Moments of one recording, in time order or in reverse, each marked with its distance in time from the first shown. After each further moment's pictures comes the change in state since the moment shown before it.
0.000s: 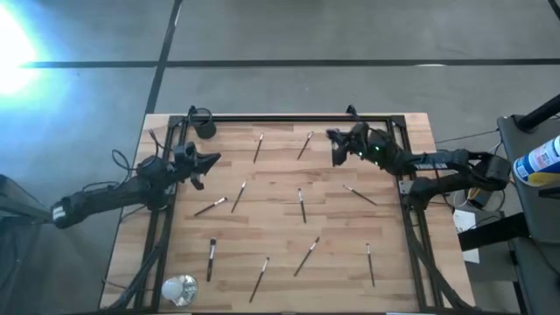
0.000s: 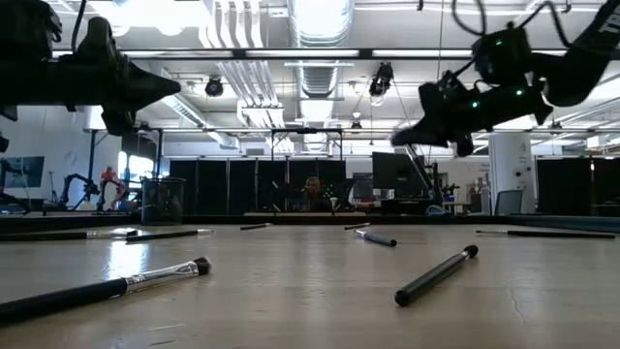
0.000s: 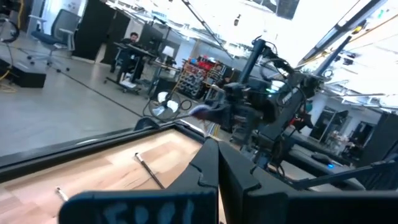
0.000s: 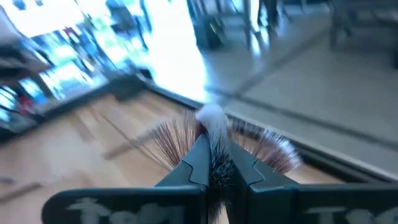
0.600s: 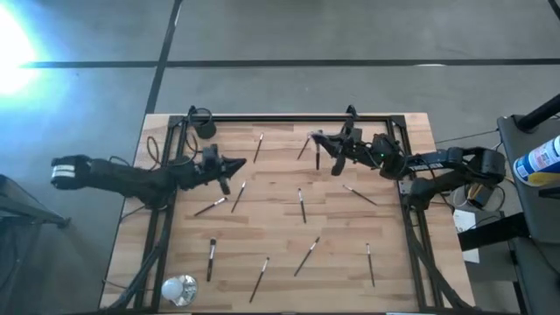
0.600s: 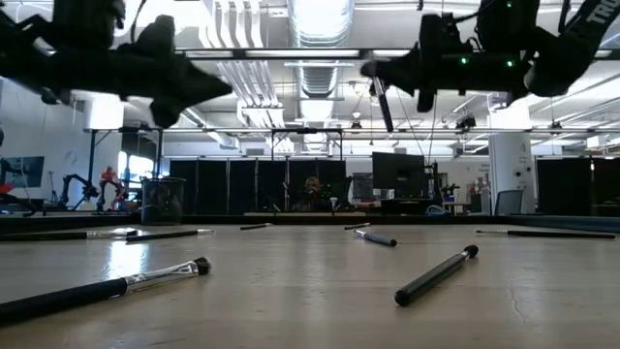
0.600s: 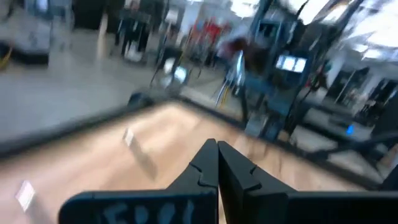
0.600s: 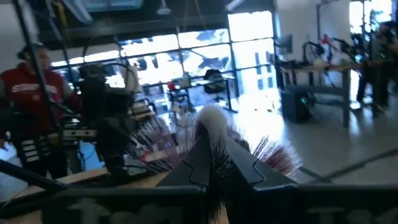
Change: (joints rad) left arm -0.198 0.673 0.211 0.422 -0.159 0.087; right arm 0.161 0.069 0.110 0.303 -0.170 -0.077
